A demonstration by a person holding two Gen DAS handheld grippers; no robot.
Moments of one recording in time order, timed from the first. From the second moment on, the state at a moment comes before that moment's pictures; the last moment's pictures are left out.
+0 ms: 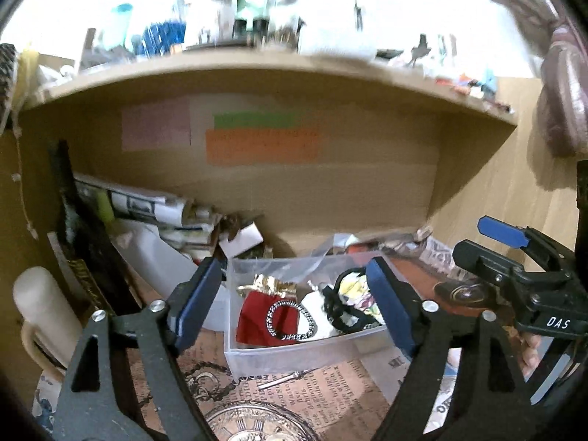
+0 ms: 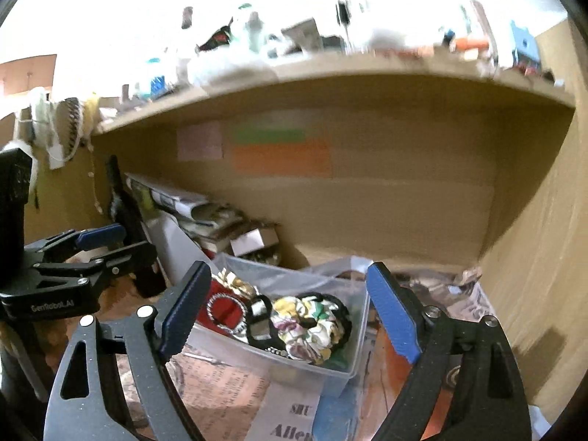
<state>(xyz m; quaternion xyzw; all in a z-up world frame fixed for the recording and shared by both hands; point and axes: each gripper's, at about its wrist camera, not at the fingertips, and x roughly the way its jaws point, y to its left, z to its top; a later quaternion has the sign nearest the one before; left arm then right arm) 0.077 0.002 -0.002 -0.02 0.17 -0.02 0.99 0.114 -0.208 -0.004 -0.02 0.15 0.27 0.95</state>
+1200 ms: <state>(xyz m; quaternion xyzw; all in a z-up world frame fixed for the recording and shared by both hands) 0.028 -0.004 0.007 -0.03 0.13 0.00 0.99 0.068 -0.212 0.011 -0.01 0.10 0.27 0.96</state>
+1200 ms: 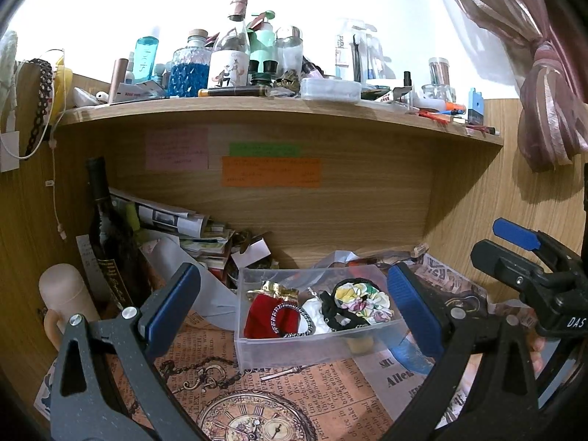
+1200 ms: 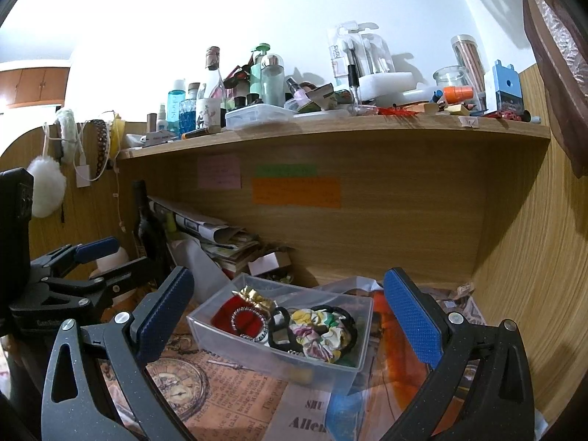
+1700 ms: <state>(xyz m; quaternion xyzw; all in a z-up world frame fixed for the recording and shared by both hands) 0.030 -0.003 0.005 -0.03 0.13 0.00 0.99 0.069 -0.209 0.010 -0.02 0.11 0.28 0.96</state>
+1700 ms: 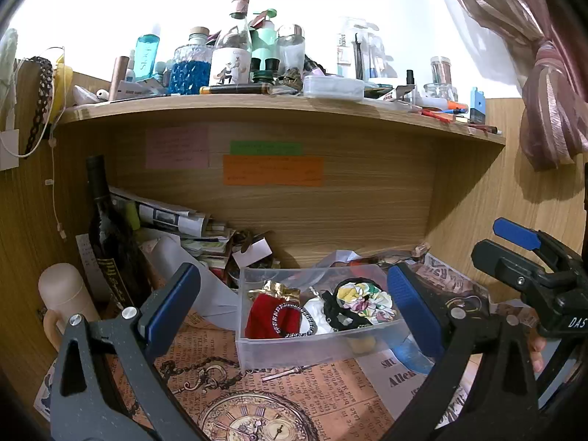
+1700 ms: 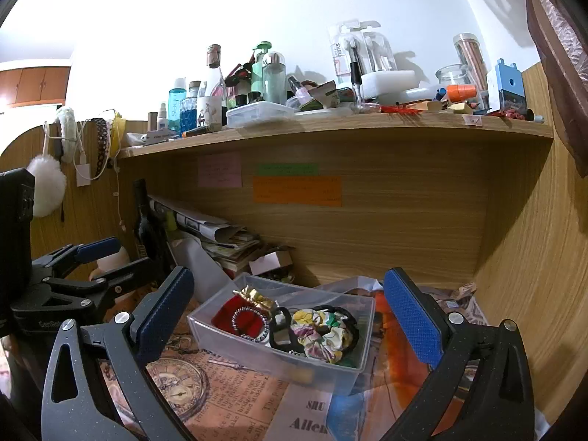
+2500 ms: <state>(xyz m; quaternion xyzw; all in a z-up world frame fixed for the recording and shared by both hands) 0.028 -0.002 0.007 -0.03 0.12 -0.01 0.99 0.070 -0.209 0.008 -0.02 0.11 0.27 0.96</state>
